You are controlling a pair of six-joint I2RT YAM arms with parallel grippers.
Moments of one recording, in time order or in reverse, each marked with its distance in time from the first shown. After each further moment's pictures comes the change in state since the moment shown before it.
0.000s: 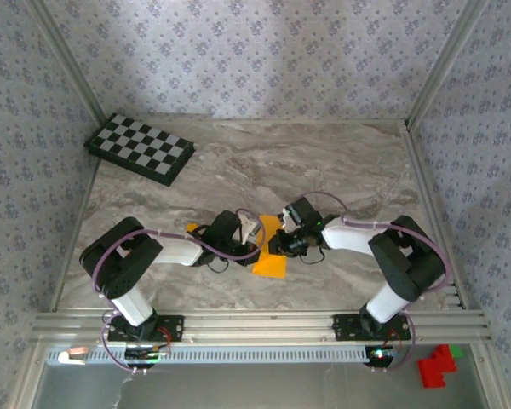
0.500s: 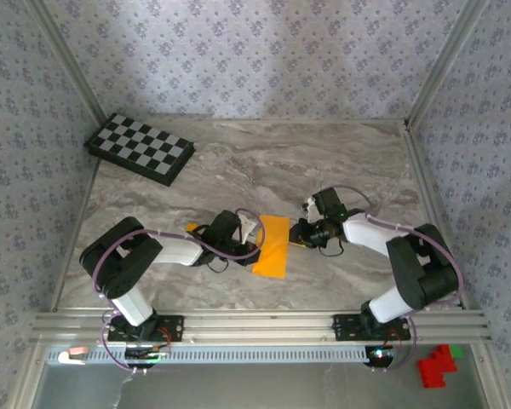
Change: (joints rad) left arm 0.004 0.000 0.000 0.000 0.007 0.000; right arm -0.204 -0.144 -0.034 -0.110 -0.019 -0.095
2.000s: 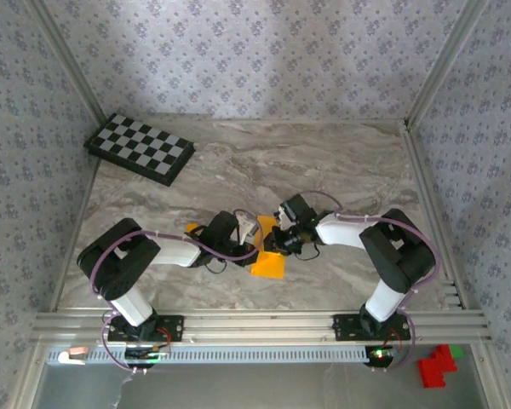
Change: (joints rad) left arm 0.007 -0.016 -0.023 0.011 0.008 -0.002; right arm 0.210 0.201 0.084 0.113 -0.016 0.158
